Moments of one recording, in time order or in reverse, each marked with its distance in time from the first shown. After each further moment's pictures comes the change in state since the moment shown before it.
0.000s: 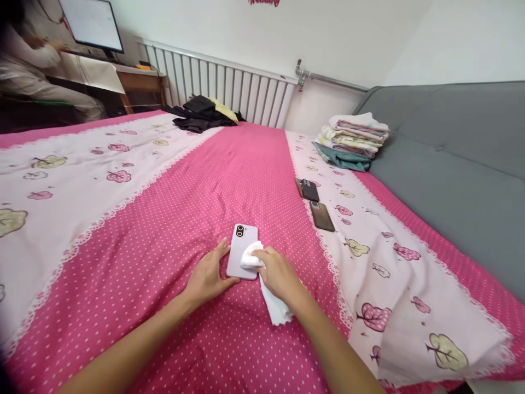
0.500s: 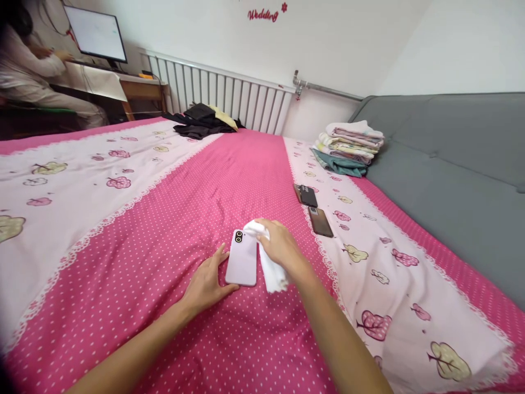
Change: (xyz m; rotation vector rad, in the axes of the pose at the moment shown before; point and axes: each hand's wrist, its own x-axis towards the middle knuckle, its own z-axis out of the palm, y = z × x) left_hand 0.001 0.001 -0.002 0.004 0.001 -0.012; right_hand 0.044 -0.012 -0.056 -0.004 0.178 0.054
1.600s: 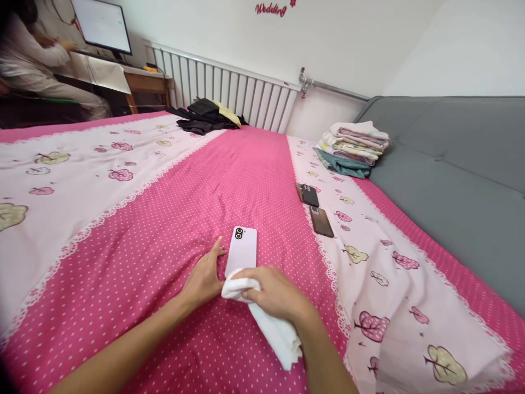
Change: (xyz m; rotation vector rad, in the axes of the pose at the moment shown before) left_hand -0.002 -0.001 0.005 -0.009 0.044 -0.026; right_hand -0.068 -0.021 0.009 0.427 -0.481 -0.084
